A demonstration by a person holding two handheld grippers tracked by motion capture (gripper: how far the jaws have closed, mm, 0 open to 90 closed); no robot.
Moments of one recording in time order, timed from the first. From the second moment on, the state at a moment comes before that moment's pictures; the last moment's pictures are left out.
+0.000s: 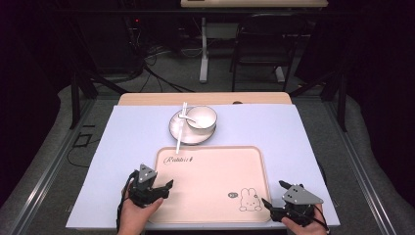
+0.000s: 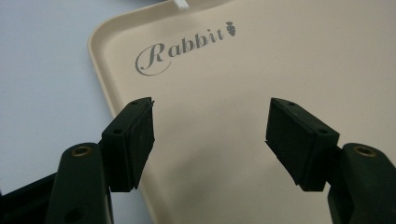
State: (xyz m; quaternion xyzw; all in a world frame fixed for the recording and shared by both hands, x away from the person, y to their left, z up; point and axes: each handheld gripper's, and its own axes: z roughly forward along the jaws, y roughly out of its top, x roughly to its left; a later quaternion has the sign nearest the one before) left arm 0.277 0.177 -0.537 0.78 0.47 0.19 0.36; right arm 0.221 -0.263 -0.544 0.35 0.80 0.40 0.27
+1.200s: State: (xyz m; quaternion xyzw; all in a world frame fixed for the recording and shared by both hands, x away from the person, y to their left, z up) left arm 0.297 0.186 -0.518 0.76 0.49 0.18 0.38; right arm 0.215 -0.262 -0.539 0.33 0.80 0.40 0.29
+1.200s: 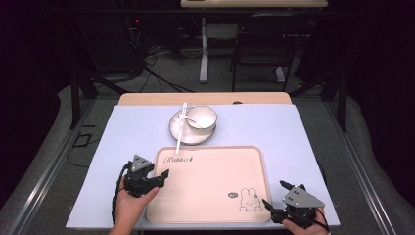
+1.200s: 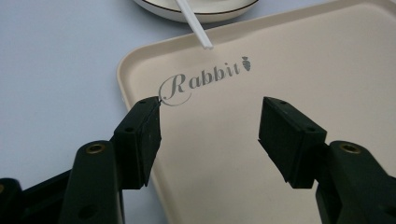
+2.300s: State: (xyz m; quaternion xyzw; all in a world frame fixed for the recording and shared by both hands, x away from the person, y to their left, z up) left arm 0.405 0.187 -0.486 0.72 0.55 0.14 0.40; right arm 0.211 -0.263 -0.539 0.34 0.80 0.40 0.29
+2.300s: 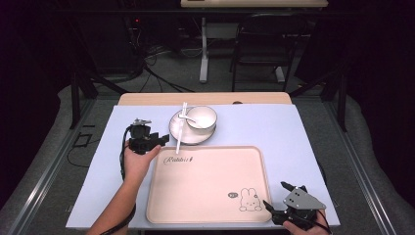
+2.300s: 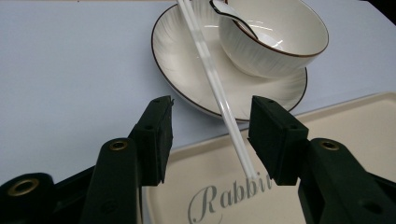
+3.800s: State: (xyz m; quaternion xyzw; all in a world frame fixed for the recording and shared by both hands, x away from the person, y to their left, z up) left arm 0.486 0.158 -0.504 0.70 0.60 0.11 0.36; right arm 0.208 -0.266 -0.538 0.34 0.80 0.40 0.29
